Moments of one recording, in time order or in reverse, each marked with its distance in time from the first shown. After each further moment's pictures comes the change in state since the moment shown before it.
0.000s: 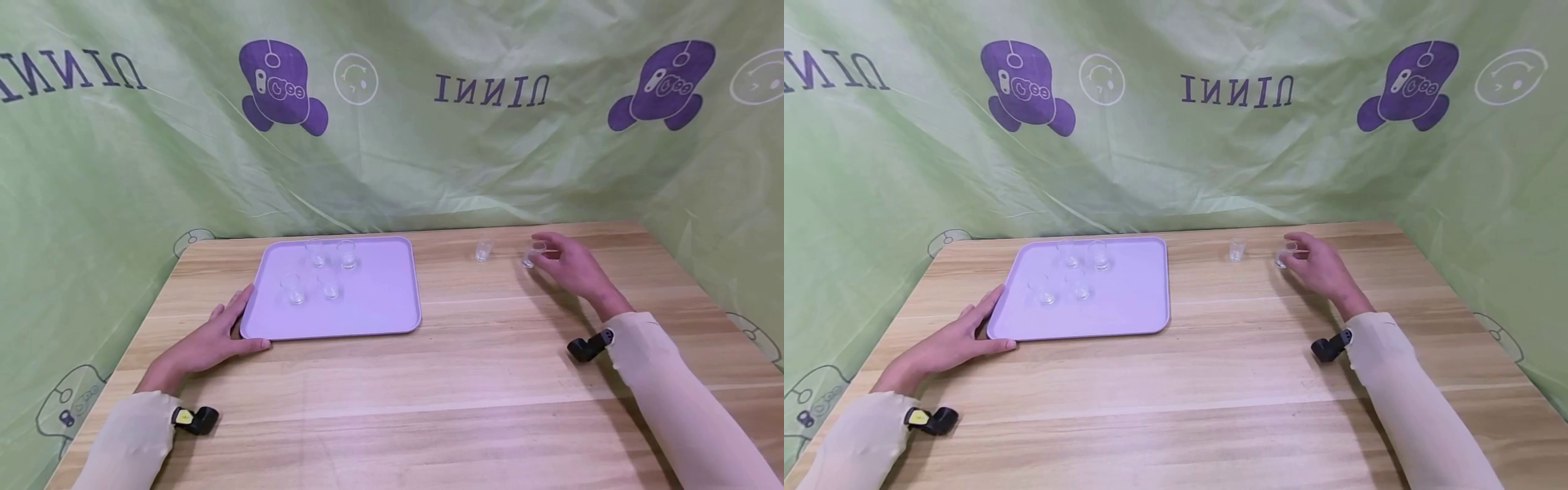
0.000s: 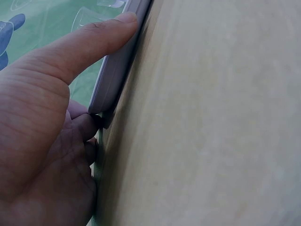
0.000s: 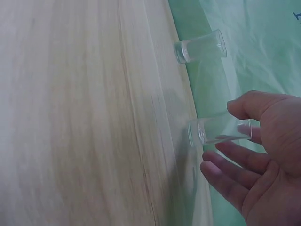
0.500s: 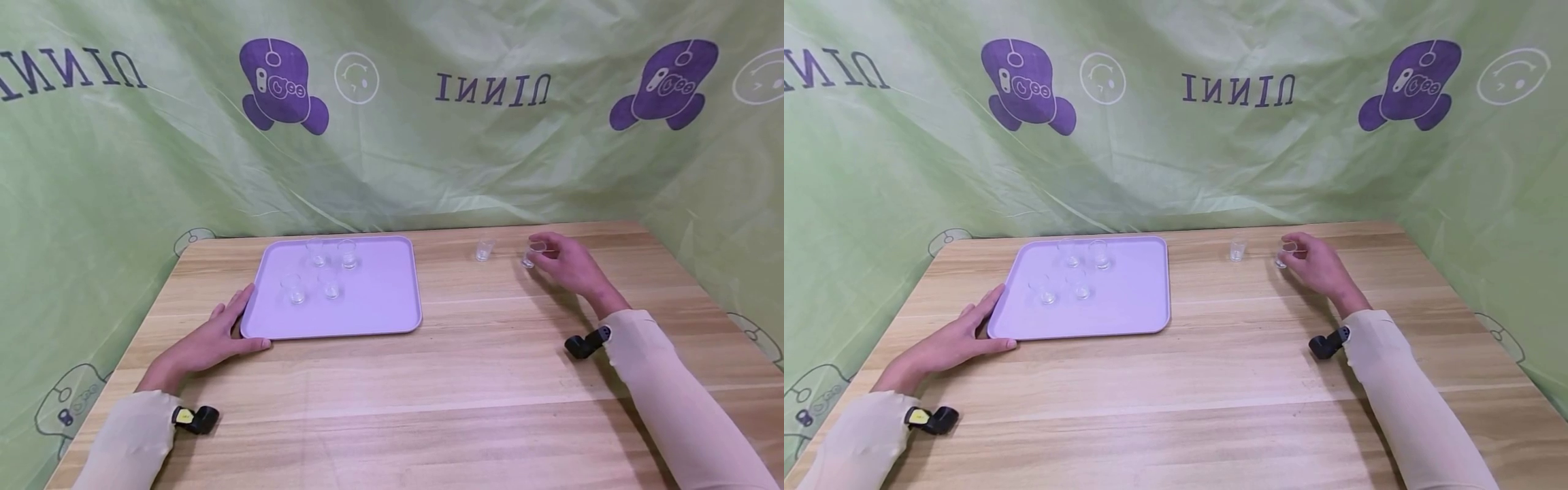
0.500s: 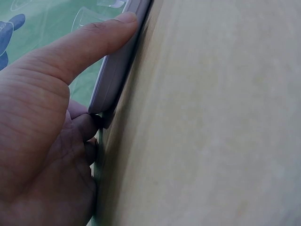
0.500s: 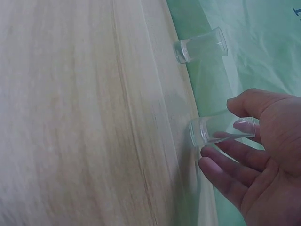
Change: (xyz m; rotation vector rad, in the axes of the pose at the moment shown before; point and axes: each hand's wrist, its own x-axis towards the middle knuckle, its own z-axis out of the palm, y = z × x) left_hand 0.001 -0.004 0.000 -0.006 -0.001 -0.003; right_hand 0.005 0.001 0.003 0.020 -0.007 0.005
